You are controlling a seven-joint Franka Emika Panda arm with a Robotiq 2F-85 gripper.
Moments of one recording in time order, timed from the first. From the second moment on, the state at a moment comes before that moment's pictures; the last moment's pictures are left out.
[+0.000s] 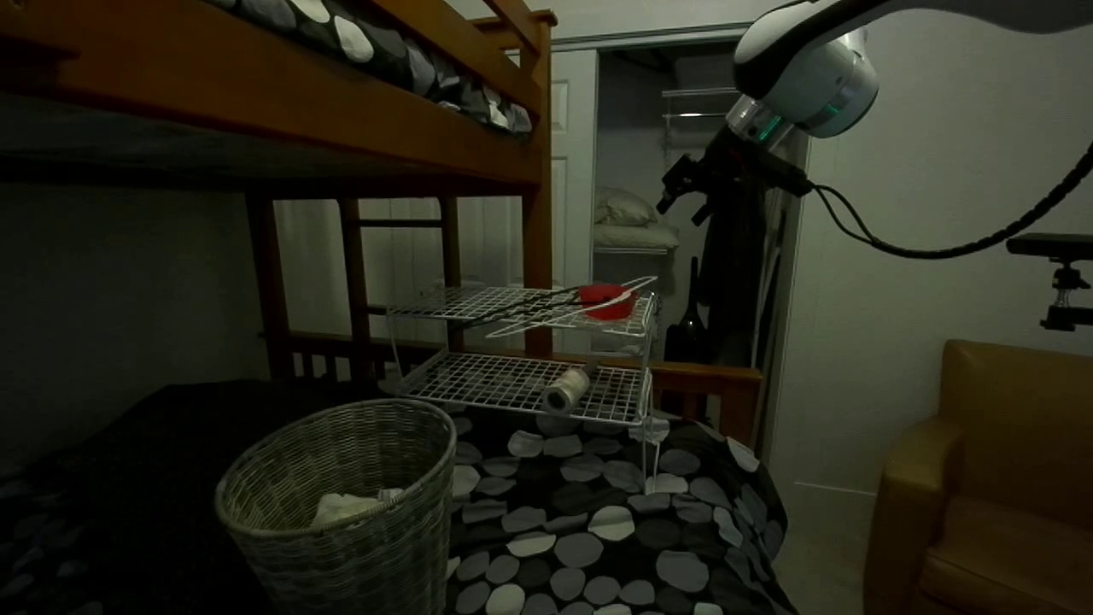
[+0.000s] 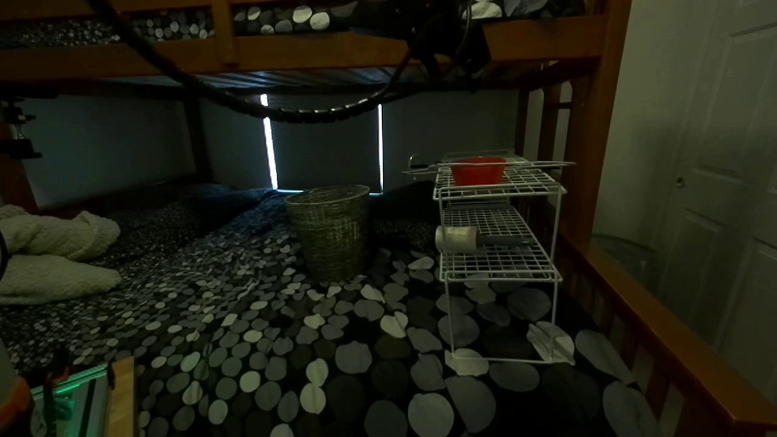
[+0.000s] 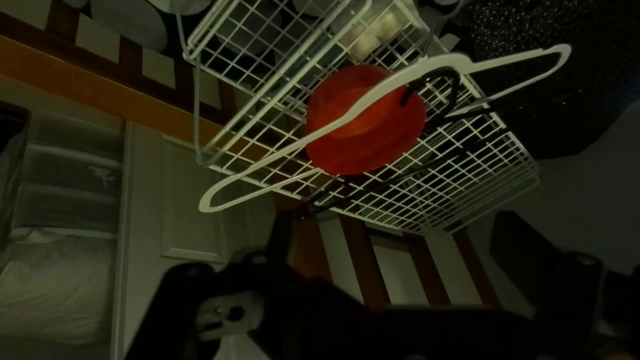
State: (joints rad) arm 0.03 -0.18 -0.22 -1.96 0.40 2.41 -0.36
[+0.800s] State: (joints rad) arm 0.04 0.12 -0.09 -1.77 0.30 2.41 -0.31
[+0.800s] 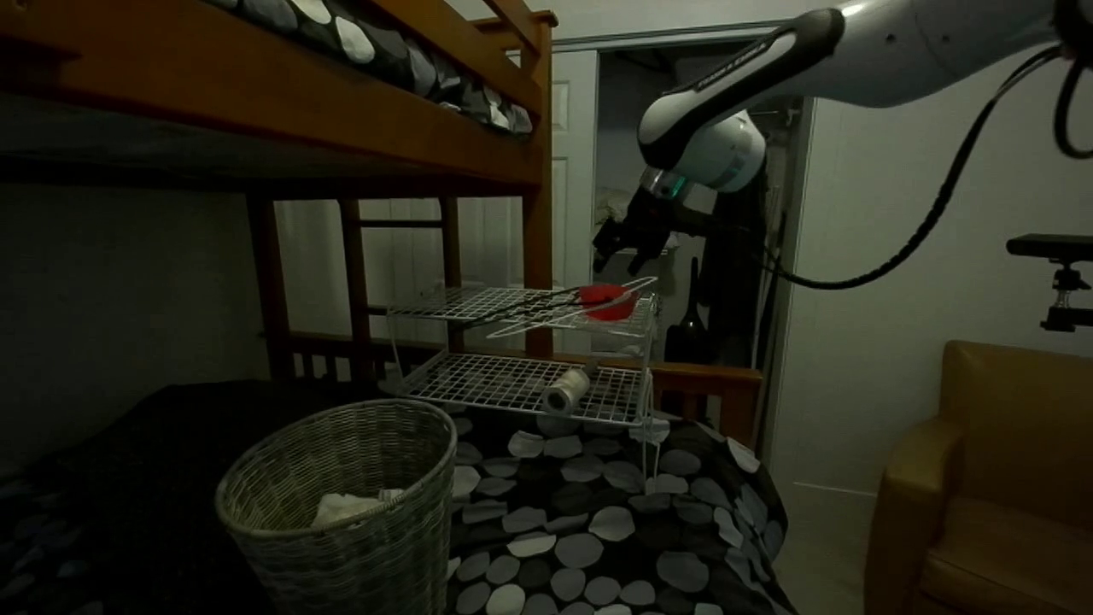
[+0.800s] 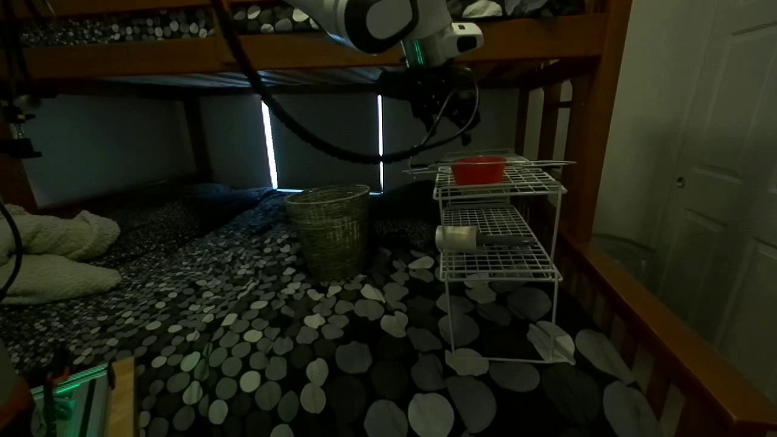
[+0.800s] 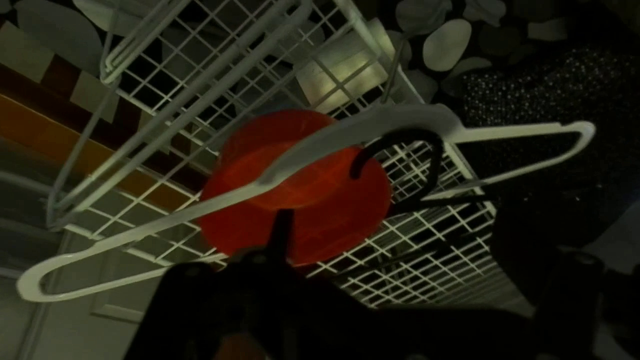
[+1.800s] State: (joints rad) arm 0.08 0.49 -0.05 -1.27 -0.07 2.21 0.08
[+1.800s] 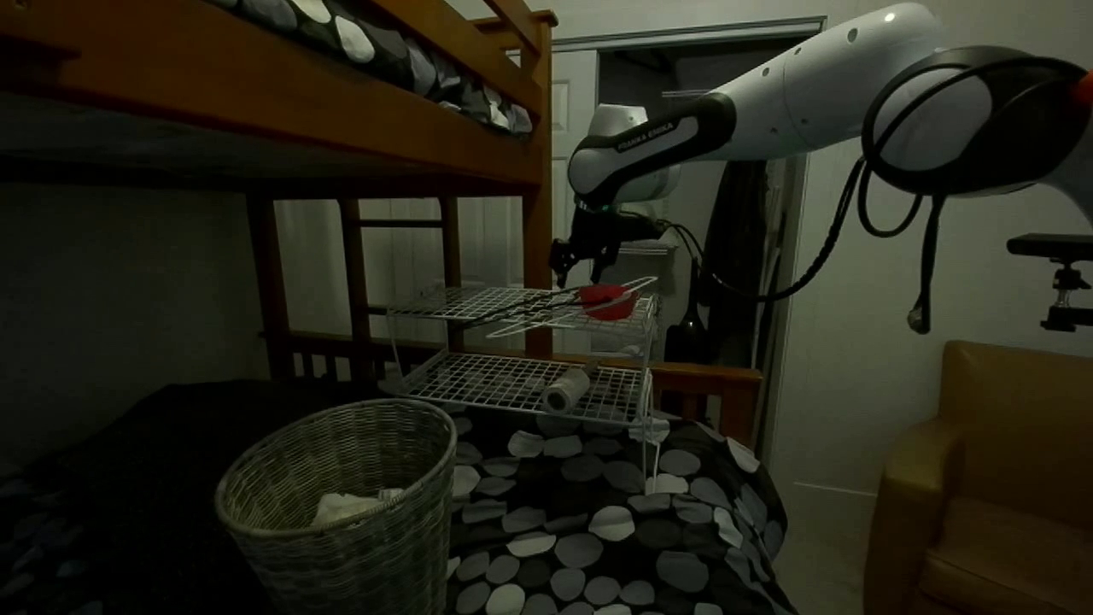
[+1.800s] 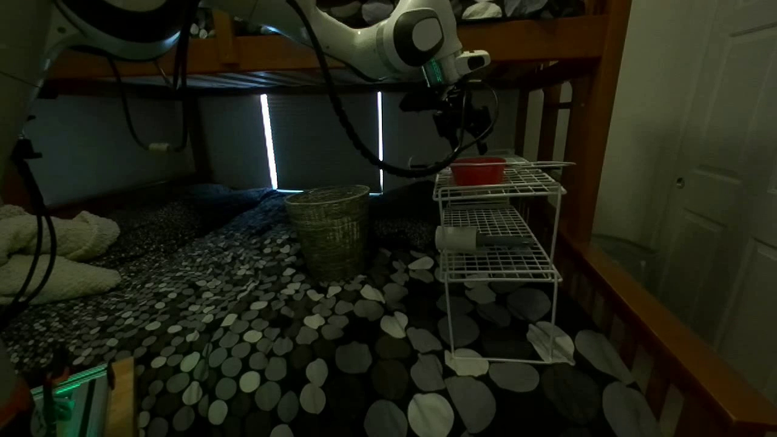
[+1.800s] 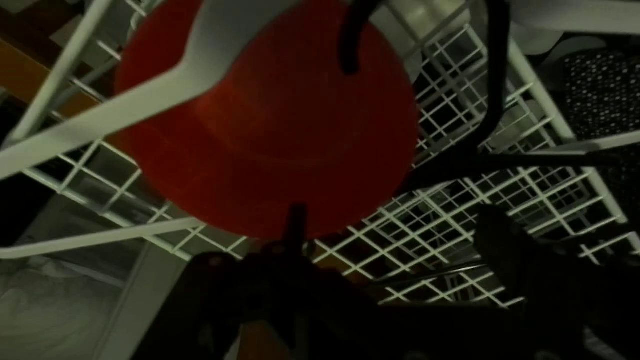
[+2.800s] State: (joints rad) arm 0.06 0.52 -0.06 -1.23 -0.02 2.11 0.34
